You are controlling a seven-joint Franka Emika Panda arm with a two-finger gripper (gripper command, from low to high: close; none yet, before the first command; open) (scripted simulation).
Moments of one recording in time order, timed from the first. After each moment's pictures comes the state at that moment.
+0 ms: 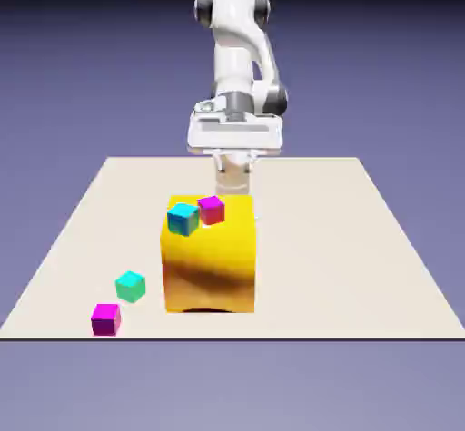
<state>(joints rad) -0.02 -0.54 0.02 -2.80 0.05 3.04 0.74</state>
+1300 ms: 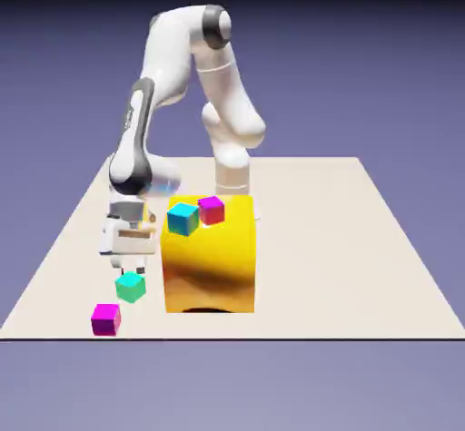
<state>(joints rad) -1.08 0.37 0.64 -2.33 1.75 2.98 0.62</state>
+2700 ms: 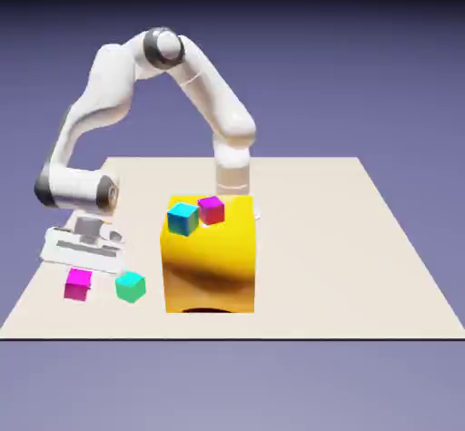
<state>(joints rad) -1.28 0.61 0.54 -2.06 2.19 2.87 0.49</state>
